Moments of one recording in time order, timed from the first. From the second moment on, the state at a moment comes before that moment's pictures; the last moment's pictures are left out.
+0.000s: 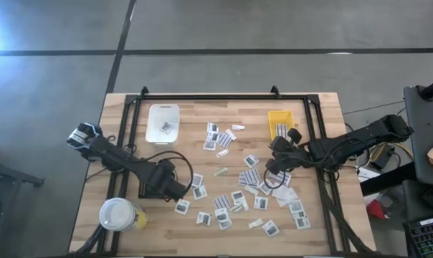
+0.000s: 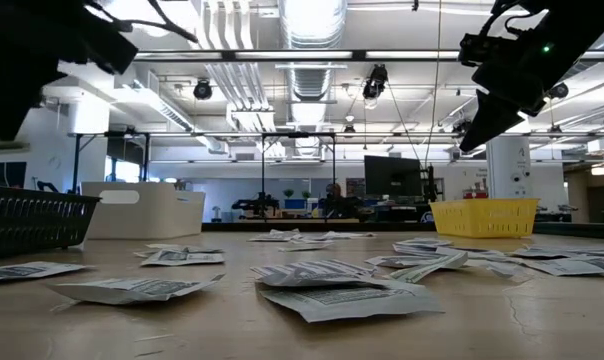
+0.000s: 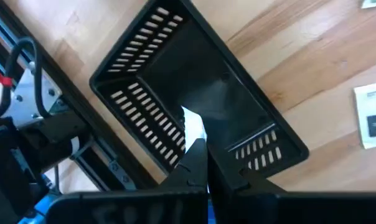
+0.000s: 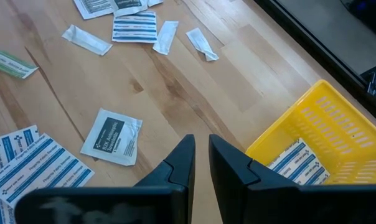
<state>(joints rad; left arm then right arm) -0.46 1.57 1.20 -1.43 -0.04 -1.35 0.24 1.11 0.67 -0.66 0.68 0.68</state>
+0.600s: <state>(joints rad) -0.45 1.57 1.01 -1.27 -0.04 -1.32 0.24 1.11 0.67 -0.63 0.68 0.68</state>
